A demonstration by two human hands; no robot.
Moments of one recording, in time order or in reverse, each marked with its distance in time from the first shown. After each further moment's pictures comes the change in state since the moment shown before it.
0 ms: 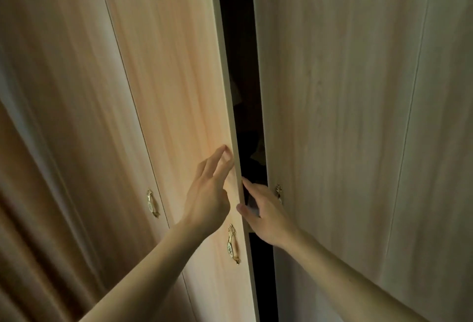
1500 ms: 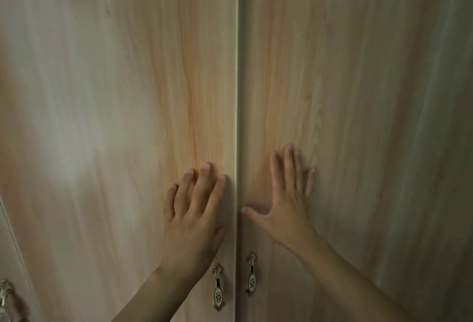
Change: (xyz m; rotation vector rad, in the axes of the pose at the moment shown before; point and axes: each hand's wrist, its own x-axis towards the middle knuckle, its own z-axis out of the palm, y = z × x) left_hand 0.133 -0.076 0.174 0.164 0.158 0.171; right_hand 0.168 0.119 -0.069 -0.774 0.531 0.091
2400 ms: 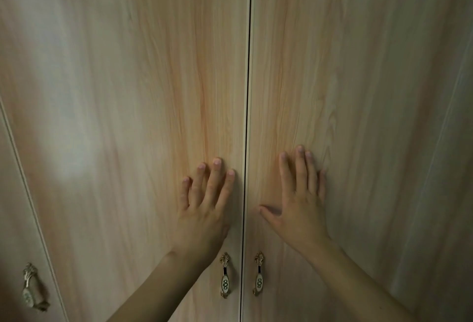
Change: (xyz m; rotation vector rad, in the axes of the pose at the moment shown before) left_hand 0.010 0.003 0.000 0.112 -0.242 -0.035; right_hand -0.004 0.003 -0.008 -0.112 -0.027 -0.019
